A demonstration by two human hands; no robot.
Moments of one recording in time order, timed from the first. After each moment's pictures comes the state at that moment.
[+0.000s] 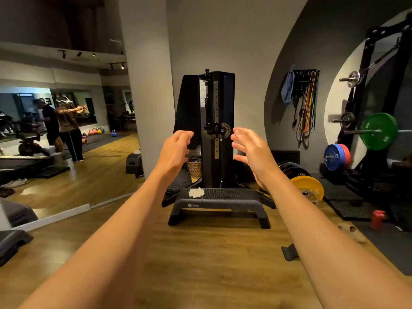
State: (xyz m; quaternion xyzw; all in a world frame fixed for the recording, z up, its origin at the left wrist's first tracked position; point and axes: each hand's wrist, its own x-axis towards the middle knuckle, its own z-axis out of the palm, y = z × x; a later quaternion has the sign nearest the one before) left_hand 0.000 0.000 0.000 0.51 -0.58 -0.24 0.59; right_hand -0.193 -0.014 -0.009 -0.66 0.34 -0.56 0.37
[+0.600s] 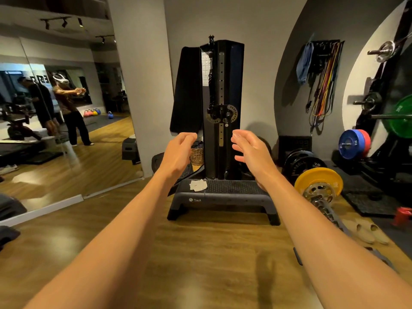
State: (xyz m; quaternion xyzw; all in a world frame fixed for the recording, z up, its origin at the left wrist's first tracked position) left_hand 0.058 -0.256 -0.059 0.55 -0.57 -0.26 0.55; right_hand -0.126 -0.272 -0.064 -0.65 0.39 -0.54 0.37
